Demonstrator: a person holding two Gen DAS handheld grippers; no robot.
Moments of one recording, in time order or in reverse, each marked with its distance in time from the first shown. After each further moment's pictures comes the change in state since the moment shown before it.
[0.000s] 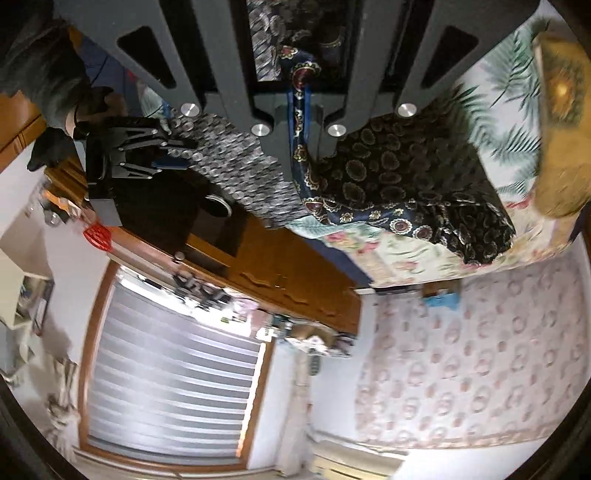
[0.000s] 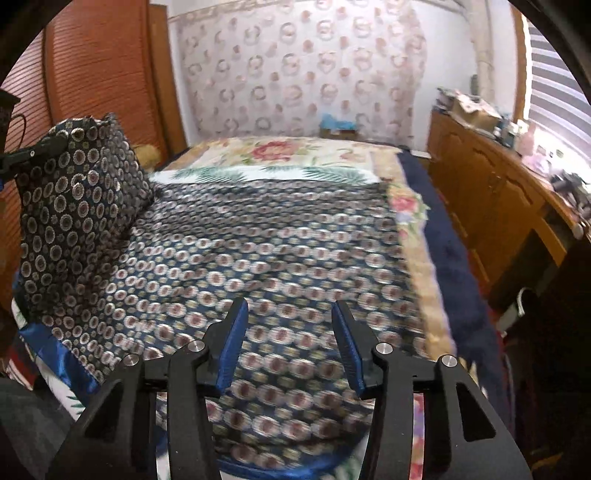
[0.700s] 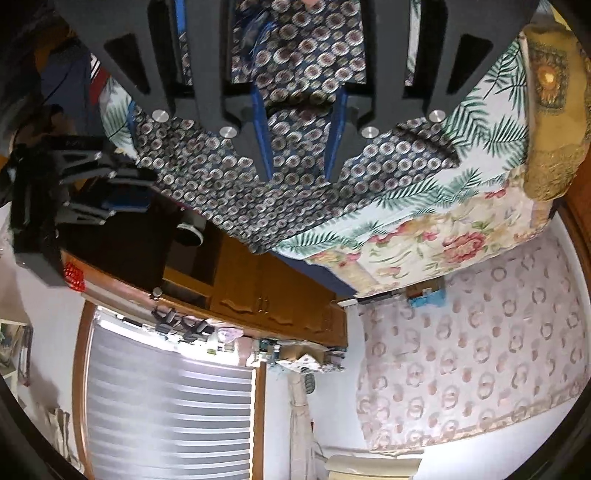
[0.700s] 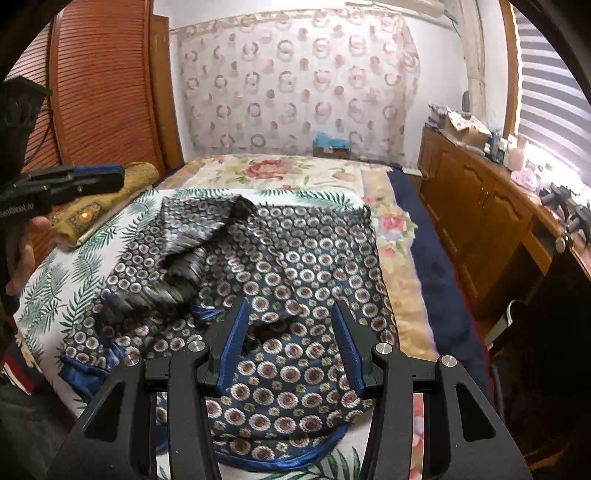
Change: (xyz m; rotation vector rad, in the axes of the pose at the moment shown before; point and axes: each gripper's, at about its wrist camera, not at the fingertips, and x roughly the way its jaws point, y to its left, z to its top) left arm 0.035 -0.023 -0.007 0.107 0.084 0.151; right arm -0.034 0.005 0.011 -0.027 -0.071 -0.022
